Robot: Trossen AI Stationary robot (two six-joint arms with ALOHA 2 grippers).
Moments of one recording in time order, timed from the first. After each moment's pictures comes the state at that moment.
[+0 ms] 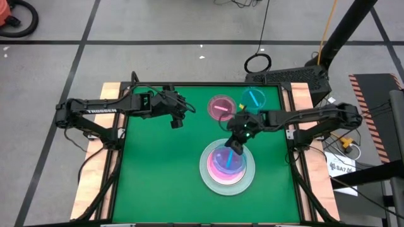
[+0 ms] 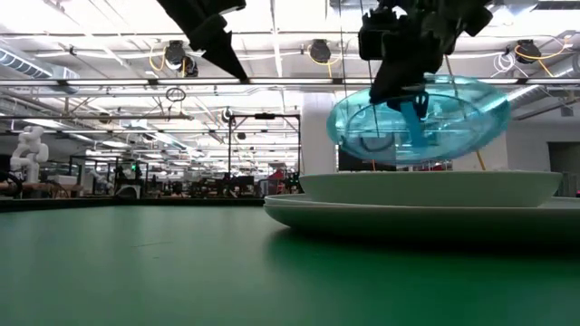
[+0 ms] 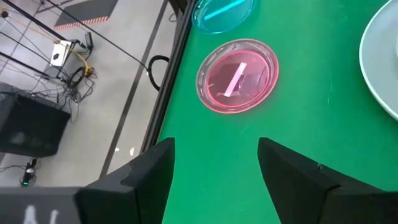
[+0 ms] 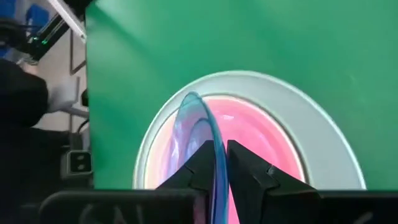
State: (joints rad) left arm 0.16 1.34 1.18 -0.55 -0.36 0.27; right arm -0.04 1.31 0.86 -0.35 -0.30 0.55
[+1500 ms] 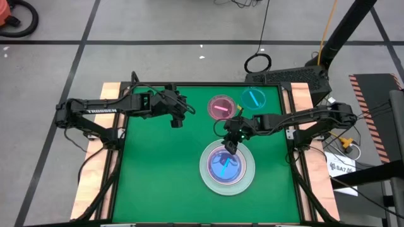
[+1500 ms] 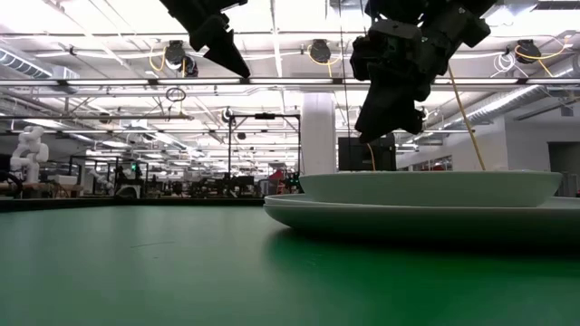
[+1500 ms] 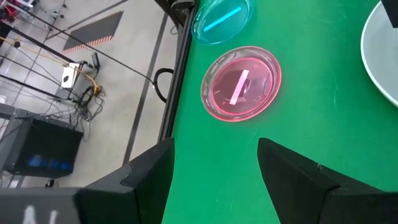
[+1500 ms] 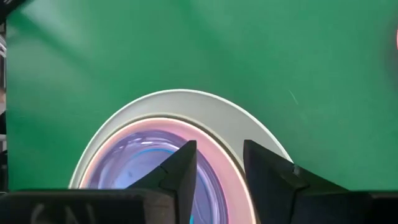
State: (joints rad) left arm 0.16 1.34 1.18 -0.51 -0.36 0.39; right arm -0.01 1.40 0.83 -0.28 -0.07 0.54
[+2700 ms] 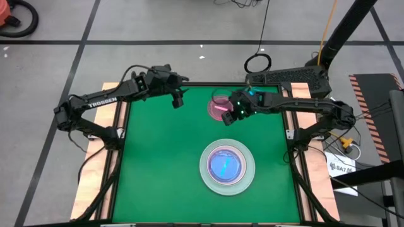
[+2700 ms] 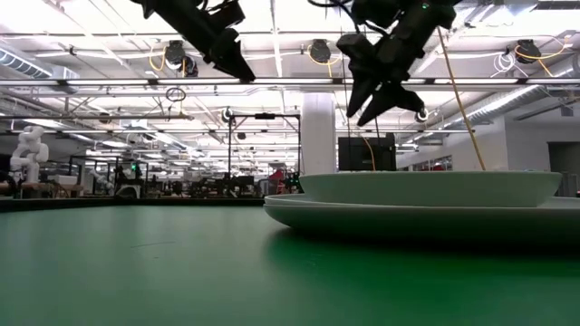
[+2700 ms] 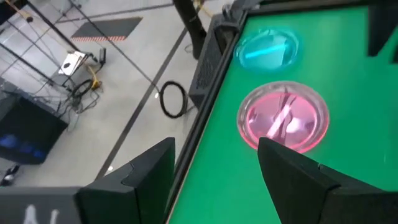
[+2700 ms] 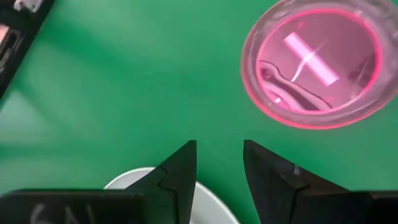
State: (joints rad) left arm 0.46 1.34 1.17 -0.35 -0.10 0.35; right arm -0.28 1.41 1.07 -0.61 -0.03 0.73
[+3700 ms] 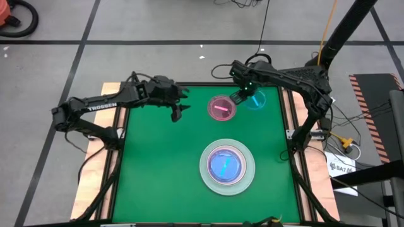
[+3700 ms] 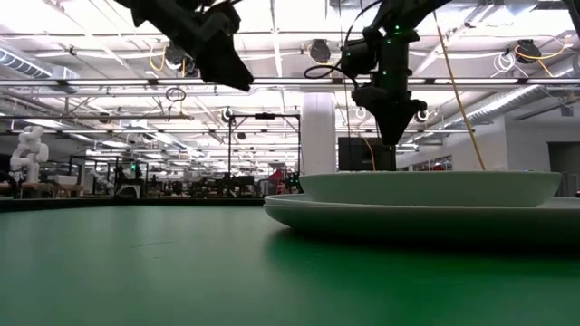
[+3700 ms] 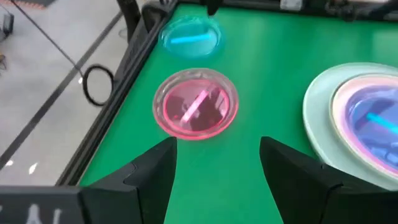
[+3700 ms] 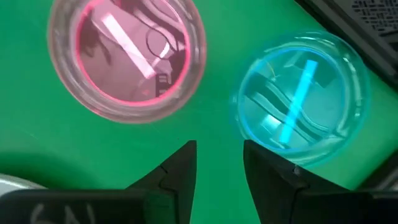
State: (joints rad) left arm 0.39 1.30 1.05 -0.35 0.10 0.13; right arm -0.64 1.72 1.49 -1.23 0.06 0.28
